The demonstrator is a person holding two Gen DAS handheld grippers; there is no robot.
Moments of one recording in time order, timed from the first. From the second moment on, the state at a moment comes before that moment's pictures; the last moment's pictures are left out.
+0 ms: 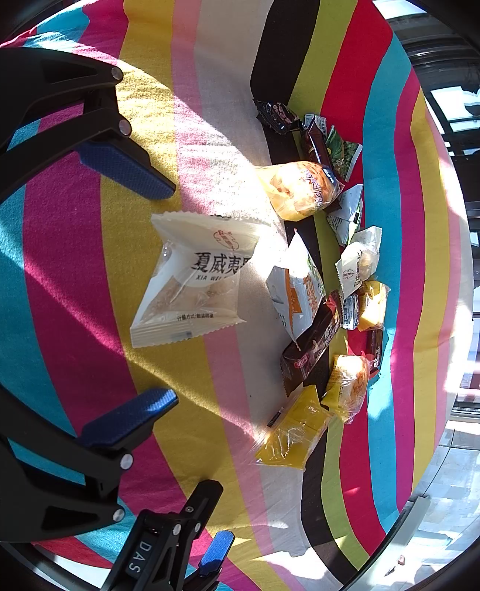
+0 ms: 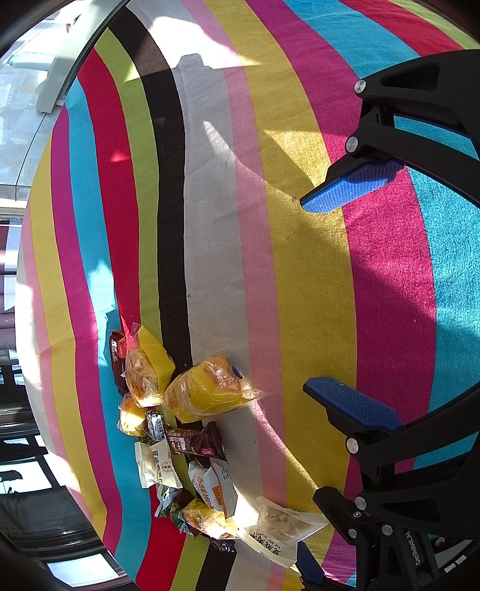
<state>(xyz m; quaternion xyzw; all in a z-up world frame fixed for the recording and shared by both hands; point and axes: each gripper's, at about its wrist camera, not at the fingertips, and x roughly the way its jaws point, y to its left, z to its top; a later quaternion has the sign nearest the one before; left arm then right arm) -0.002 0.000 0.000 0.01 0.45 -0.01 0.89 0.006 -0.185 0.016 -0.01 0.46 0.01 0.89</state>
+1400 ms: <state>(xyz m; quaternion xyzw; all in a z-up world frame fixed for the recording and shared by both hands) -0.024 0.056 0.007 -0.07 0.45 0.03 0.89 0.042 -0.134 0.033 -0.07 0.45 0.13 0.88</state>
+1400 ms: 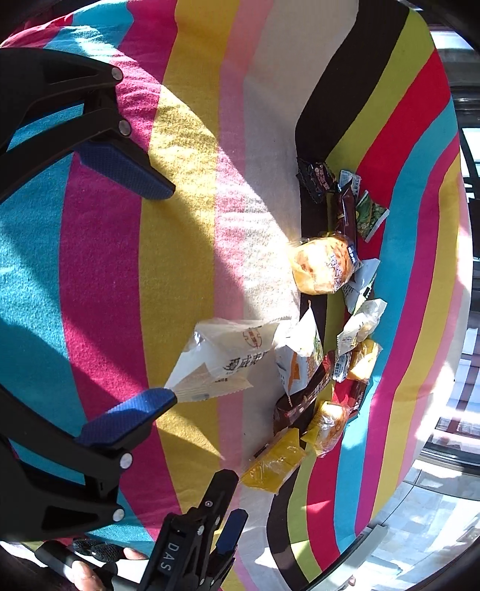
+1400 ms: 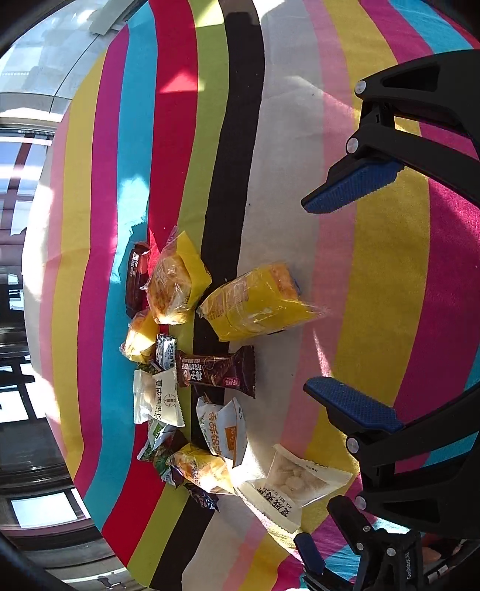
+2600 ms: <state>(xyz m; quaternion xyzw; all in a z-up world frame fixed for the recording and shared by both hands) -0.073 0.026 0.024 -0.07 0.42 -0.09 0.90 -0.110 -0.201 0.046 0.06 0.39 0.17 0.90</state>
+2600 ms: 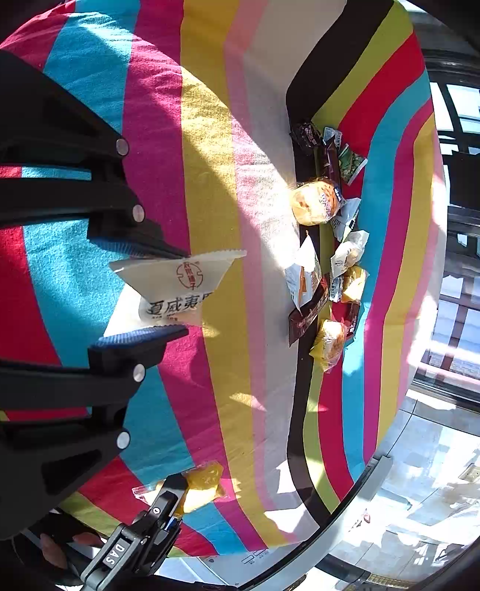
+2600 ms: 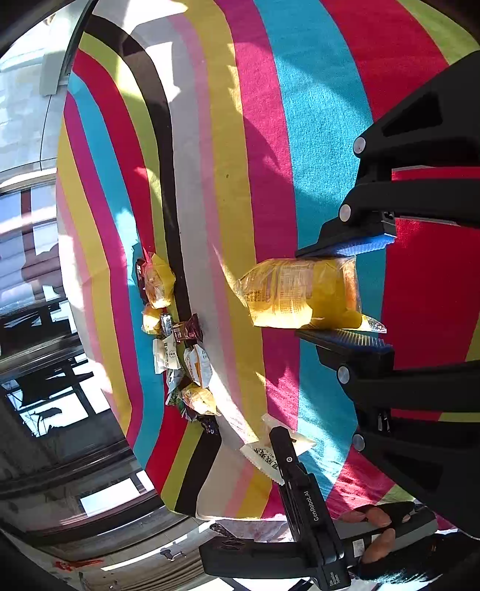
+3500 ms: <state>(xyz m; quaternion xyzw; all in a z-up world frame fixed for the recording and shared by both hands) -0.216 -0.067 0.087 -0.07 0.34 -0.27 0.90 -0.284 -0.255 0.130 0.00 0.29 0.10 0.95</state>
